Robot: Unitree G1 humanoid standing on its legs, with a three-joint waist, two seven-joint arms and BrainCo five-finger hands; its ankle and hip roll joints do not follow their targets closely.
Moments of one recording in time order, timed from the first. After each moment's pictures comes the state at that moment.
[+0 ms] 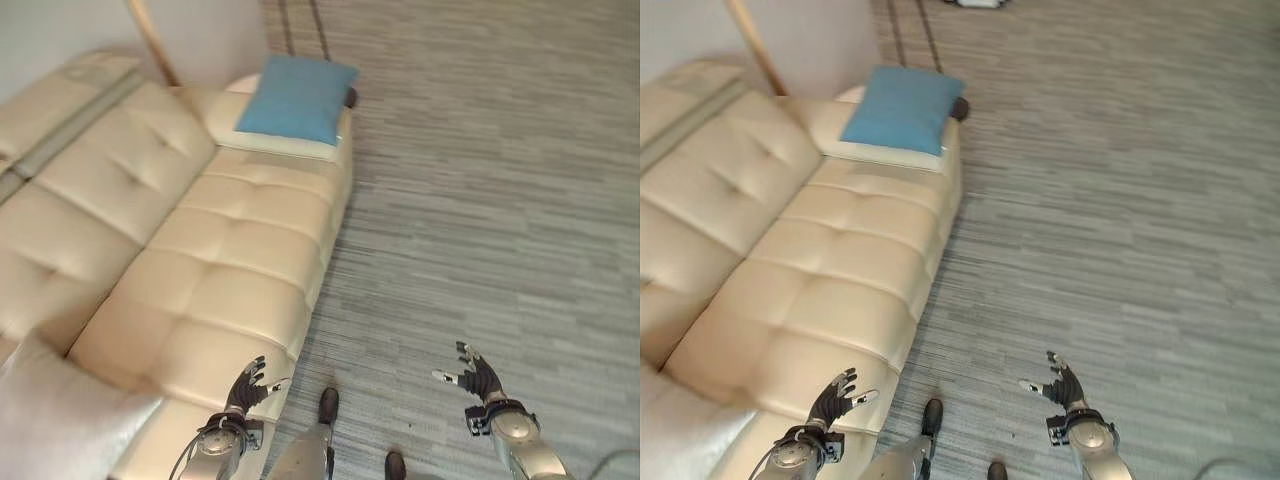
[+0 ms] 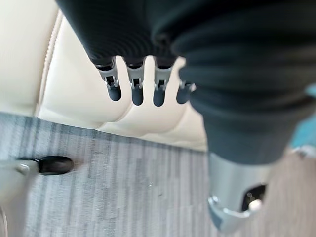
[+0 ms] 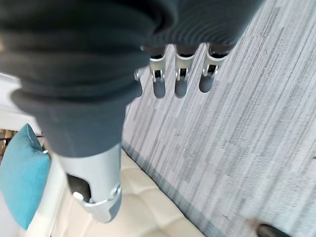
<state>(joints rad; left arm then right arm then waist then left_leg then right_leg) 0.15 0.28 -0.19 0.49 -0.22 -0.01 0.08 0.09 -0.36 0.18 0.43 0.14 0.00 -0.13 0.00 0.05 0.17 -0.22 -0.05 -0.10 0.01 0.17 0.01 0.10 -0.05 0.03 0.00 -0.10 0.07</state>
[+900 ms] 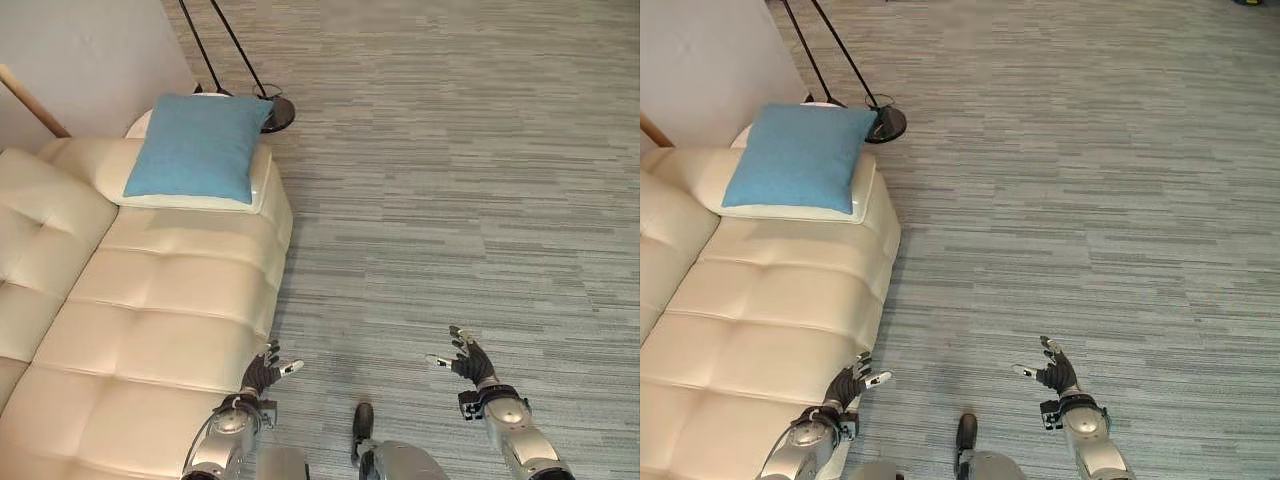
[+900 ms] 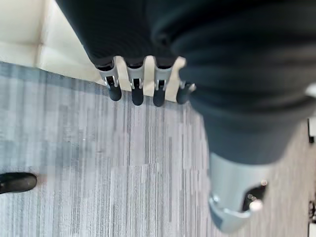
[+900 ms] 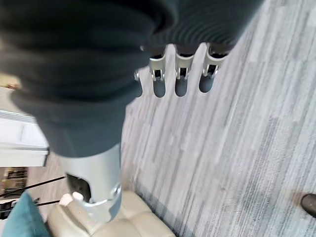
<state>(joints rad) 0.03 0.25 -0.22 0.52 -0.30 0.00 0.08 0.05 -0.34 0.17 0.43 0.14 0.00 -0.12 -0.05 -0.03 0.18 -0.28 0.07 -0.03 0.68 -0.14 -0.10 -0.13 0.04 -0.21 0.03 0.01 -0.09</state>
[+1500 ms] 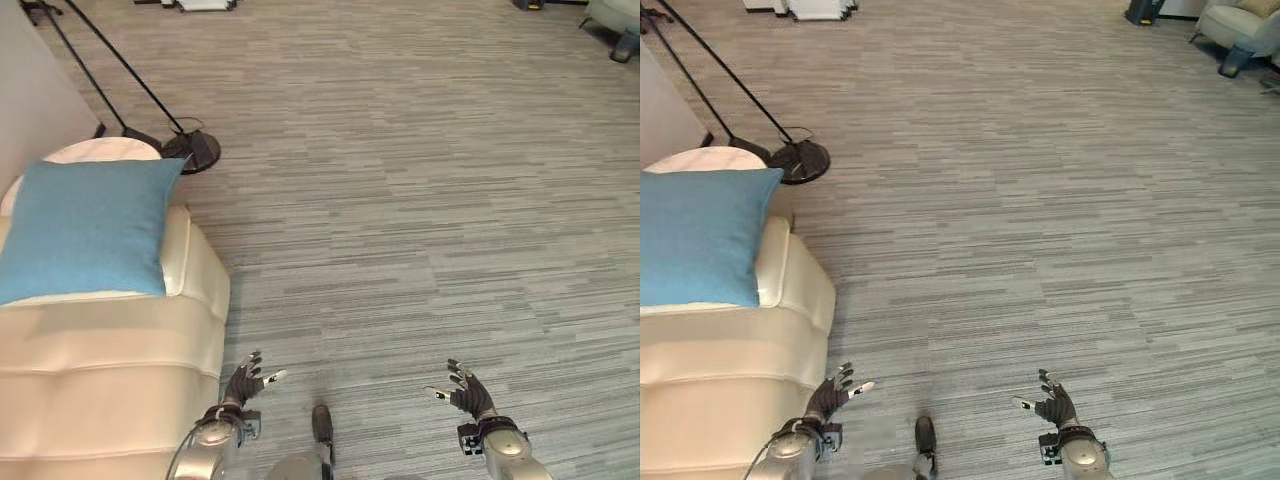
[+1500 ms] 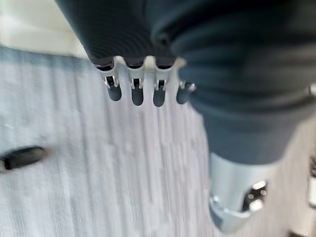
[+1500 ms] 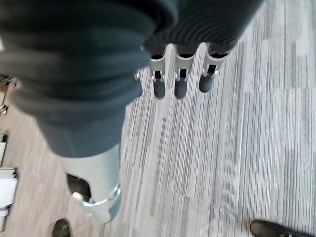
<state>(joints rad) 0.03 0.27 -0.20 0.51 -0.29 0.00 0.08 0.14 -0.32 0.18 0.46 0.14 0.01 -0.12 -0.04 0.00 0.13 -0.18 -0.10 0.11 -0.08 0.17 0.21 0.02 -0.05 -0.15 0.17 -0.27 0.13</state>
